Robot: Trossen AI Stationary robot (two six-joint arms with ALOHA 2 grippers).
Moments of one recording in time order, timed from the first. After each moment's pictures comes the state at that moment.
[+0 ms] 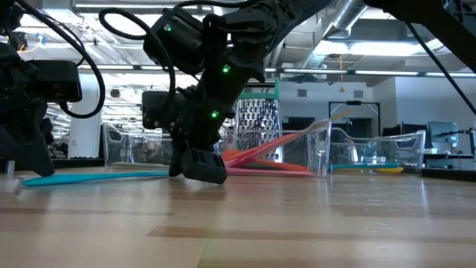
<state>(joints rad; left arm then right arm) -0.66 1.25 0.28 0.02 -0.39 -1.13 0.13 2.43 1.81 -0.38 0.52 -0.59</state>
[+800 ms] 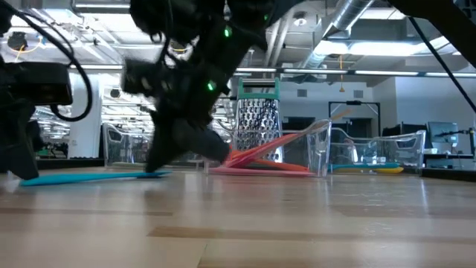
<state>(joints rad) -0.72 1.25 0.25 0.04 -0.38 -1.18 0.18 2.42 1.90 -0.49 0.31 -0.60</state>
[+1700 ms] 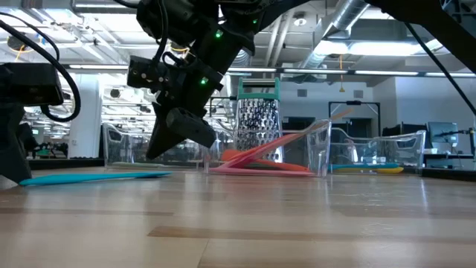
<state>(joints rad) -0.77 1.25 0.24 0.03 -0.48 -1.20 0.11 2.42 1.97 -0.52 0.26 -0.58</state>
